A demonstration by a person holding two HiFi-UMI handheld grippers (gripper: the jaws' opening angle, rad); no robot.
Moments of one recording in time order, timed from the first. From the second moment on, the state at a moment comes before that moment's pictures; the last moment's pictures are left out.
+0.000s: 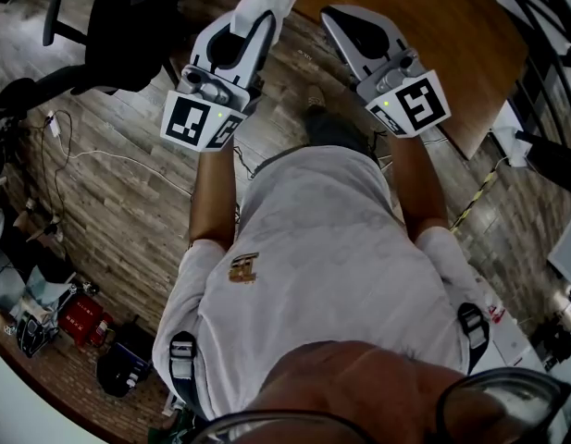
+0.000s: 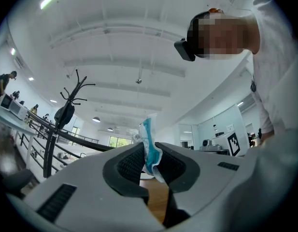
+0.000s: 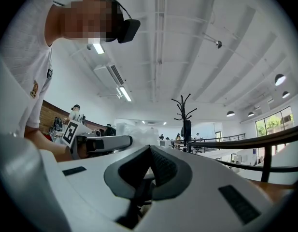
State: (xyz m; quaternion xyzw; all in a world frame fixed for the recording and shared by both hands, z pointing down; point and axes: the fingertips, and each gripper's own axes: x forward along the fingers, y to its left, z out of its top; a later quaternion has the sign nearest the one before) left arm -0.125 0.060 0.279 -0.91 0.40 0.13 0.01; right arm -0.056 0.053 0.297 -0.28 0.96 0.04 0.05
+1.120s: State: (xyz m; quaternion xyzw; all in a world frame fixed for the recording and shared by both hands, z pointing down) left arm -0.074 -0.143 0.307 -0.89 0.44 0.10 -0.01; right arm -0.003 -0.160 0.315 -0.25 0.97 0.04 0.03
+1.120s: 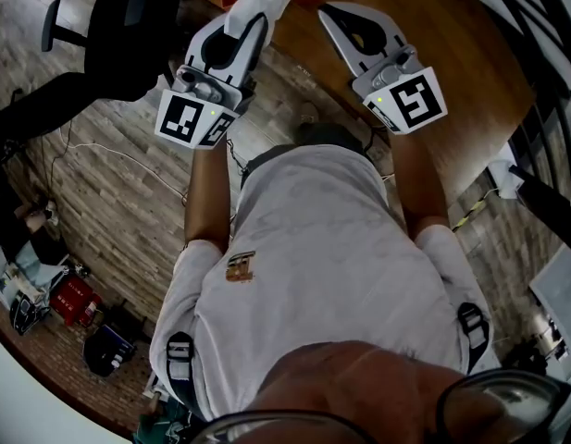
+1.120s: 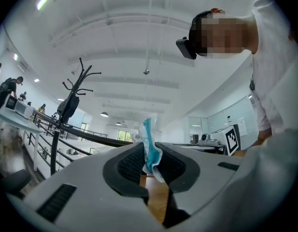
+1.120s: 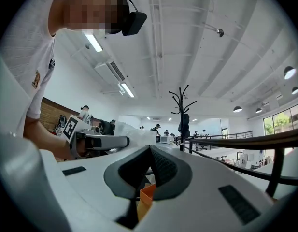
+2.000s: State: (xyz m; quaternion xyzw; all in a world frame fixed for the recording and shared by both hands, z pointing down) left arm -0.060 -0.209 0.336 -0.90 0.44 0.05 -0.04; right arm 0.014 -0.219 0.327 -0.23 0.97 0.04 0.01
